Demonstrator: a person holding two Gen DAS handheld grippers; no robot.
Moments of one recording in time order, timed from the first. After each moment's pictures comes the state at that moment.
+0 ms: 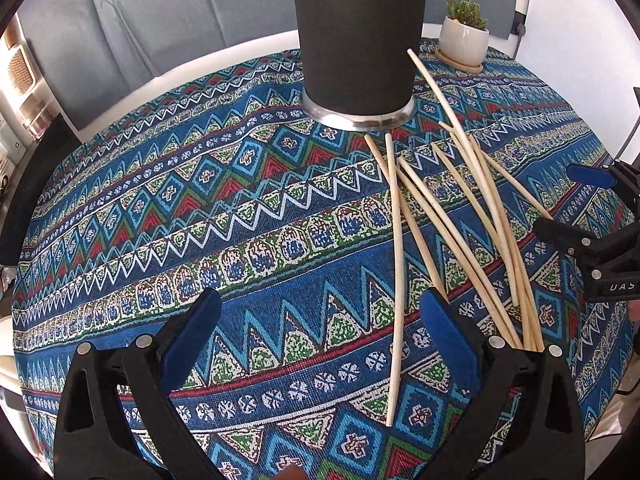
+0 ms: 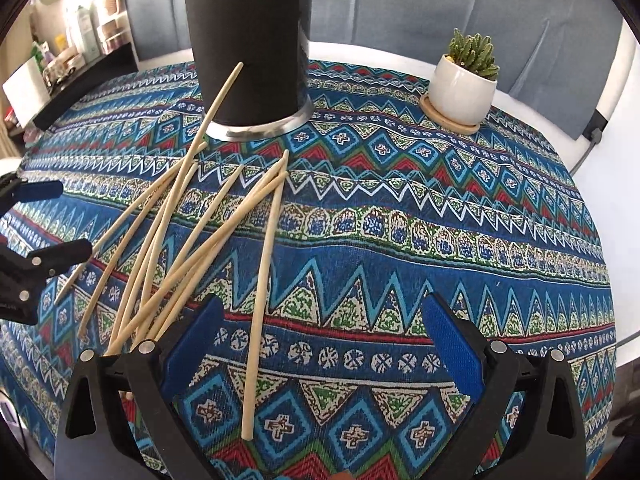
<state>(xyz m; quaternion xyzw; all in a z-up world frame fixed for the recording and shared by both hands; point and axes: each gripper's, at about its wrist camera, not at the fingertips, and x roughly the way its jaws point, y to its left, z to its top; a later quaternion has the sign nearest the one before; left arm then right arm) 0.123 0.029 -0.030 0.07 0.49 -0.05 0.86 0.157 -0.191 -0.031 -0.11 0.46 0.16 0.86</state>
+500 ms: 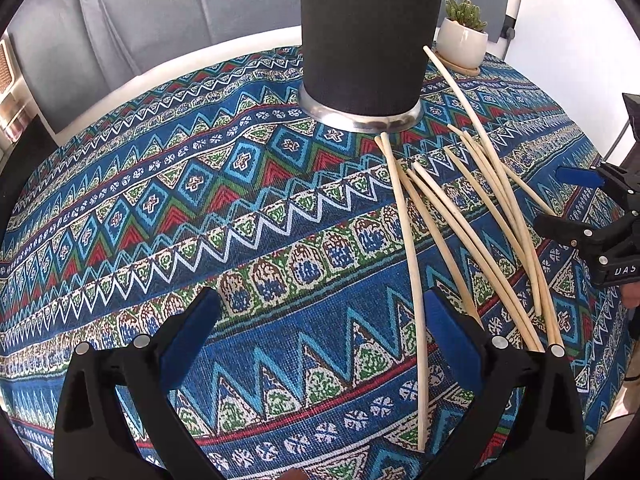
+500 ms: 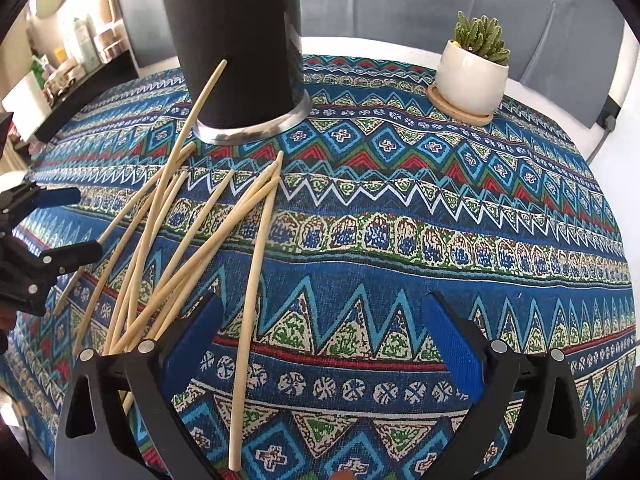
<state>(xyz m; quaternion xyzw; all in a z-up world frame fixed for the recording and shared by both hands) 0.146 0.046 -0.042 0.07 0.48 -0.10 0.87 0.179 -0.196 -0.040 -0.09 0.47 0.17 0.86</state>
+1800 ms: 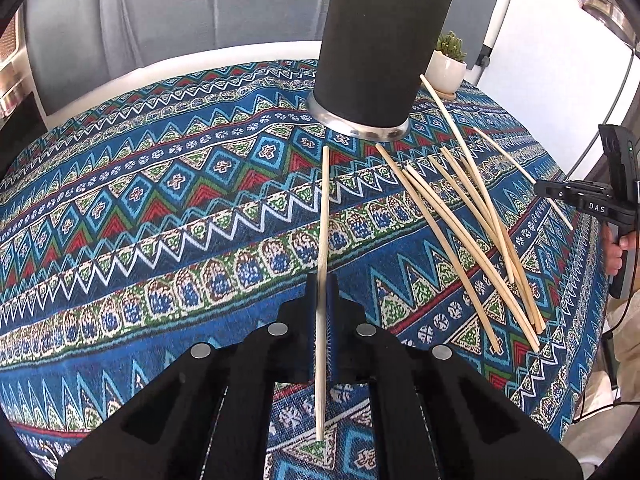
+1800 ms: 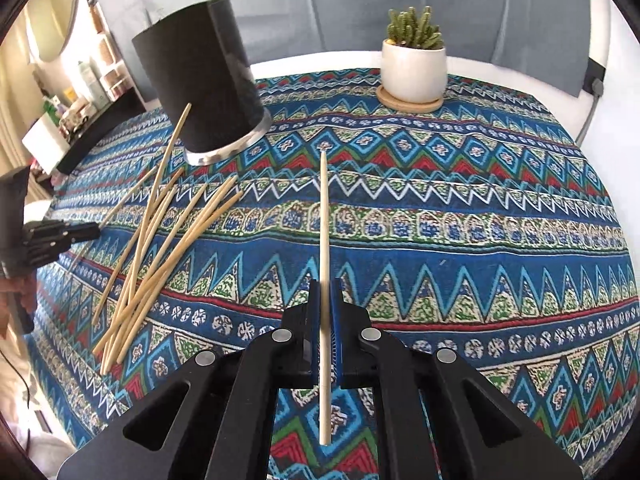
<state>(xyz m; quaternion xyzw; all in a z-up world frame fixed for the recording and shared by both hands) 0.117 0.096 -0.032 0.00 0.46 -0.15 0.88 0.171 -0.273 -0.016 -0.01 0.46 0.20 0.87</state>
